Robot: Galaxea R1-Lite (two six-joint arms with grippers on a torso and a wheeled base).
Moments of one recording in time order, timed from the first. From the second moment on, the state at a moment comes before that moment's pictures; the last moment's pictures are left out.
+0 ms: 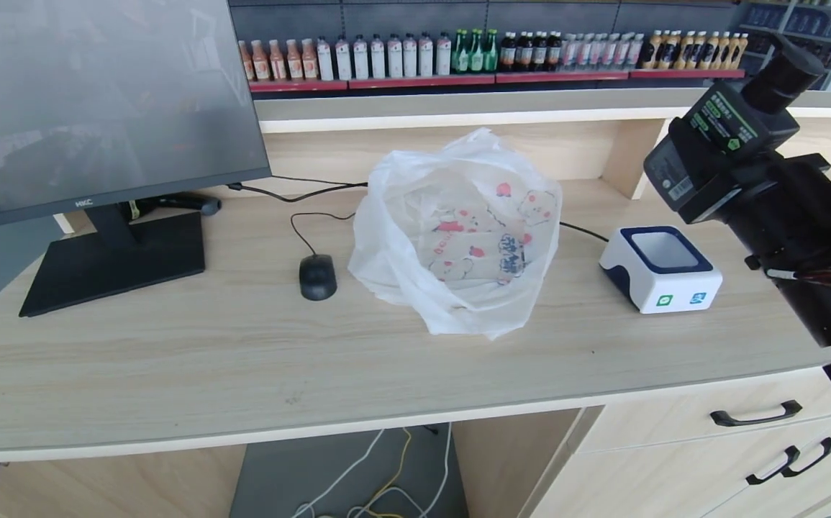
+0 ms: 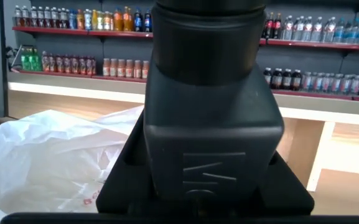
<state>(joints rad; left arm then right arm) 0.00 0.00 0.00 0.00 0.00 0.00 0.27 1.65 -0.66 -1.57 0.03 -0.10</state>
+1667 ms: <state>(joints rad) 0.00 0.00 0.00 0.00 0.00 0.00 0.65 1.79 -1.07 -1.06 -0.05 -0.10</state>
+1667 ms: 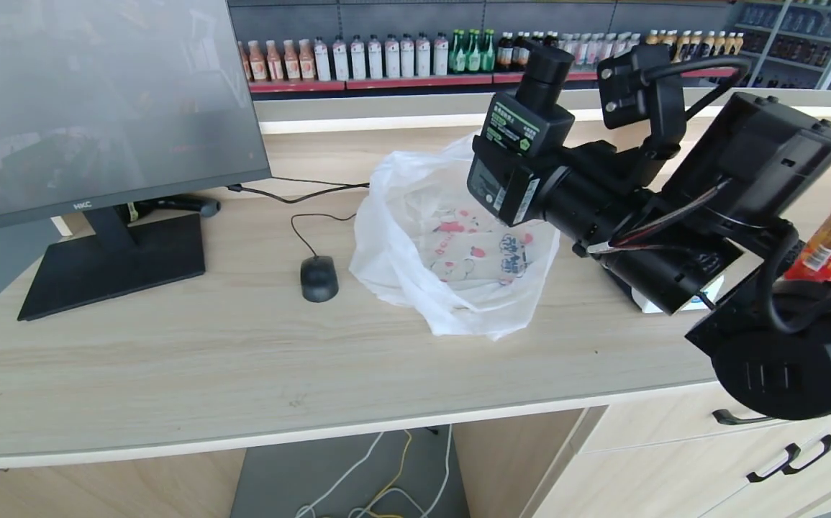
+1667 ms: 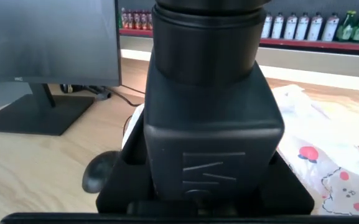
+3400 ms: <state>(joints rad) 0.00 0.00 0.00 0.00 0.00 0.00 0.56 2.27 -1.60 -0.86 -0.04 -0.03</state>
